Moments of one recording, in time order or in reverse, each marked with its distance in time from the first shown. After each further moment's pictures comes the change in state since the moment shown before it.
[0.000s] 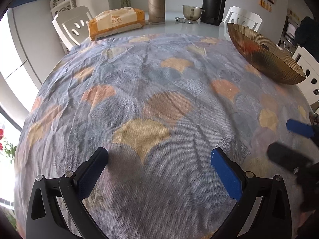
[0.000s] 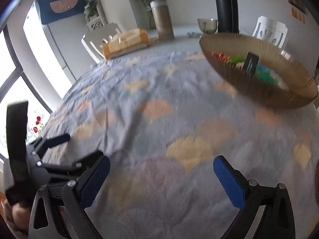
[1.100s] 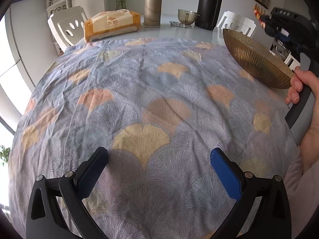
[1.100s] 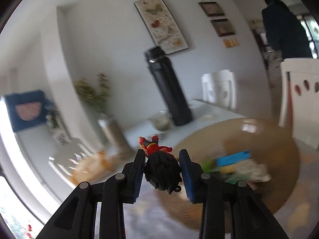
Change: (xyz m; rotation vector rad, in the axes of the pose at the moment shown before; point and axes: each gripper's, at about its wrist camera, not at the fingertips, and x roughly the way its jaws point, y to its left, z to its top) left arm 0.001 0.010 0.003 -0.005 -0.027 -0.076; right arm -0.031 -0.056 0.118 0.399 -0.665 -0.210
